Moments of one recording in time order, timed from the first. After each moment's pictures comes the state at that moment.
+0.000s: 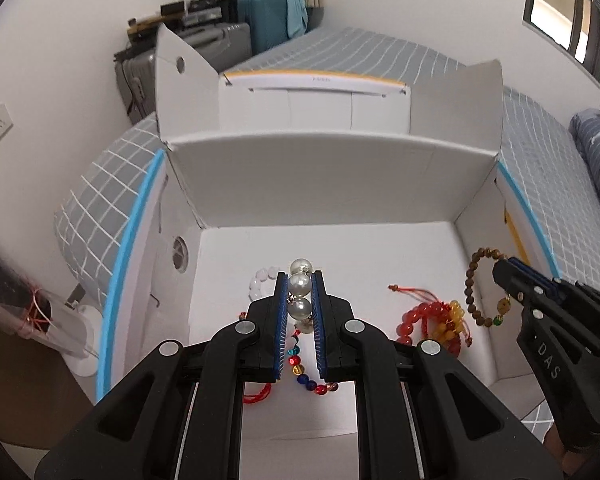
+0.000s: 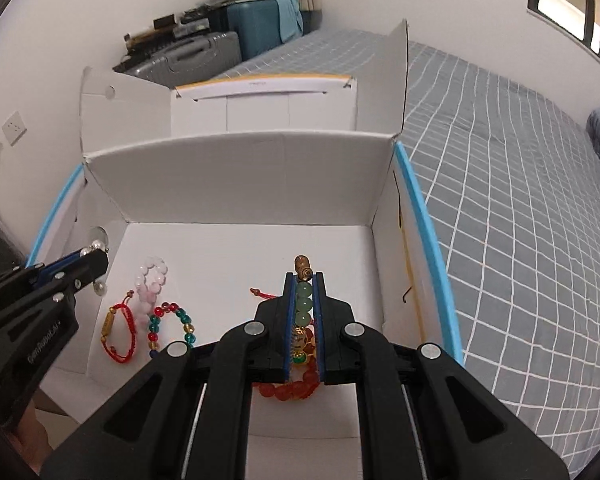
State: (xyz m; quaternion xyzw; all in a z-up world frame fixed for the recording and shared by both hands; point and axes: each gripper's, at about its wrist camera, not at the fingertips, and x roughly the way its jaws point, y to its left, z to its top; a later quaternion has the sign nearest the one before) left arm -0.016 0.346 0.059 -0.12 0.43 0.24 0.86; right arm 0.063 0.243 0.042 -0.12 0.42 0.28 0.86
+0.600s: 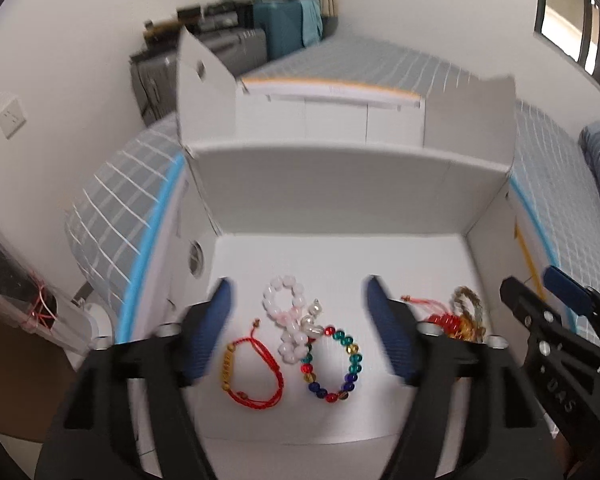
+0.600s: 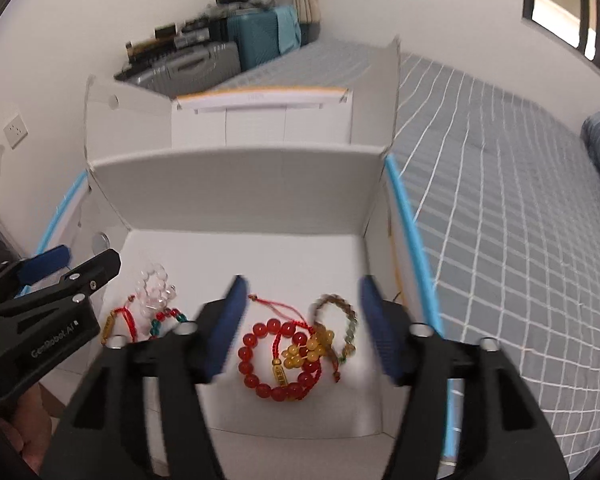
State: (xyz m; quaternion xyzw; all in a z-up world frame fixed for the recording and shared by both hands) left arm -0.027 0.352 0.069 -0.12 0.40 0.27 0.87; right arm 0.051 0.232 0.057 -0.11 0.39 0.28 0.87
